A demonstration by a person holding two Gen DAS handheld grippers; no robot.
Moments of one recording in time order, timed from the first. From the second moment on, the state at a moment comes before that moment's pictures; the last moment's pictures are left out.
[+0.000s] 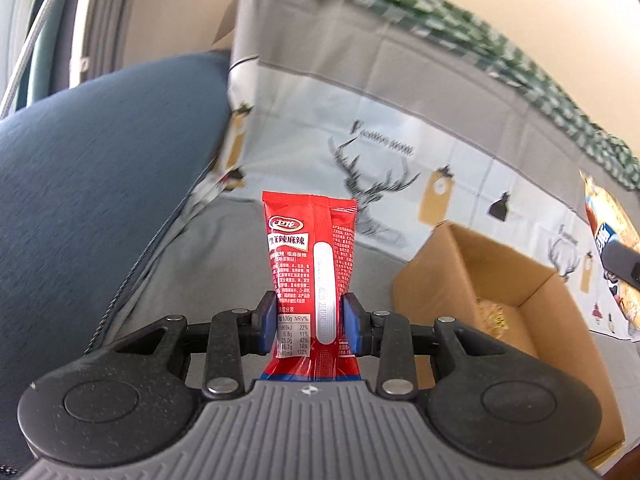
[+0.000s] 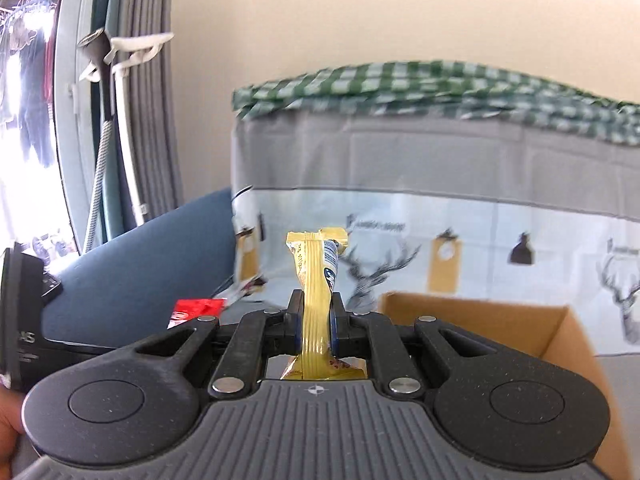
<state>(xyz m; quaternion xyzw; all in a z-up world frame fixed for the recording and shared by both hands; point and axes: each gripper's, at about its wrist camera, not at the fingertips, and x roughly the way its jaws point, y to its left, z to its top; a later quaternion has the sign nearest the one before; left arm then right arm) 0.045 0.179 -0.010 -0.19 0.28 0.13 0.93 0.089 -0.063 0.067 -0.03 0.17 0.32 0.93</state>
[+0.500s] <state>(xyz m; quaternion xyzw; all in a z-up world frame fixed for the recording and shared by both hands) 0.068 0.113 0.004 -0.15 0.24 0.07 0.96 0.113 -0.159 0.033 -0.02 0.19 0.24 0.95</state>
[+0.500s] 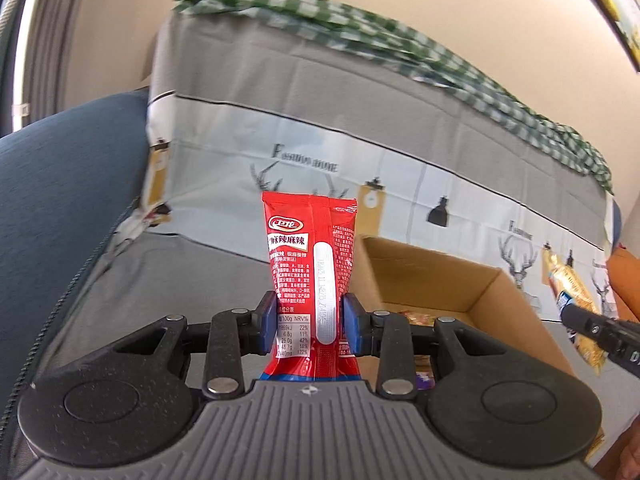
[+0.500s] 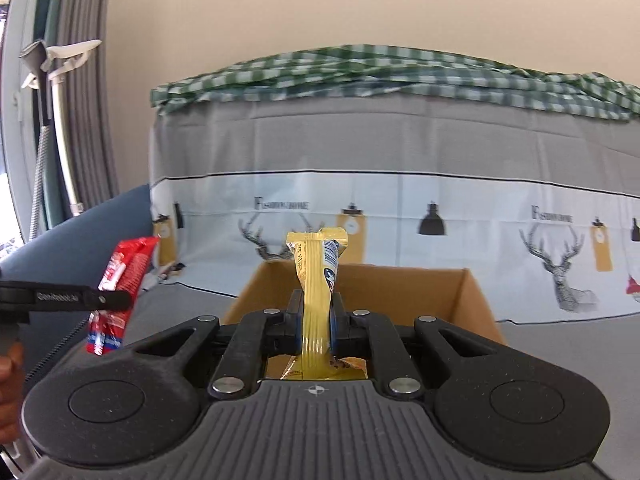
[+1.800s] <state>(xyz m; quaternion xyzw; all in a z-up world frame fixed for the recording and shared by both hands) 0.117 -0.012 -0.003 -0.14 0.22 -0.07 0.96 0.132 -0.230 0.004 -0.02 0.22 0.15 0.96</state>
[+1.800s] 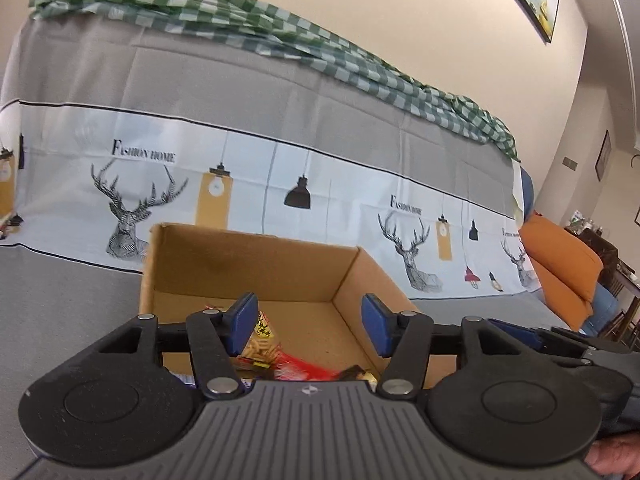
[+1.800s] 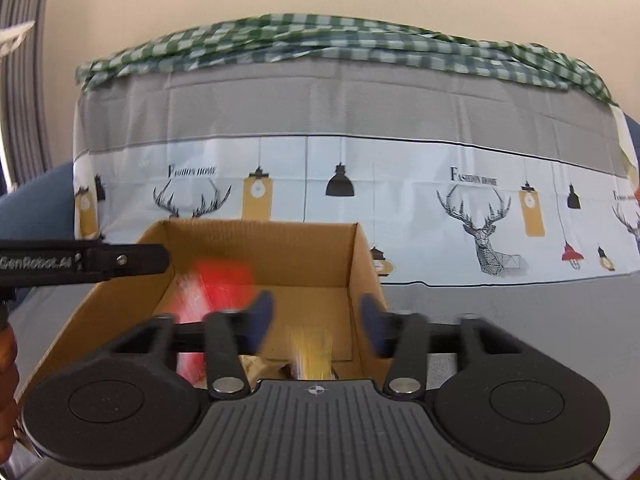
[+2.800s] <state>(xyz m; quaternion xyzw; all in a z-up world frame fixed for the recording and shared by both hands) -0.007 -0.025 -0.029 -0.07 0.36 0.03 0.93 0.033 -0.270 -0.033 0.04 0.27 0.09 0.96</state>
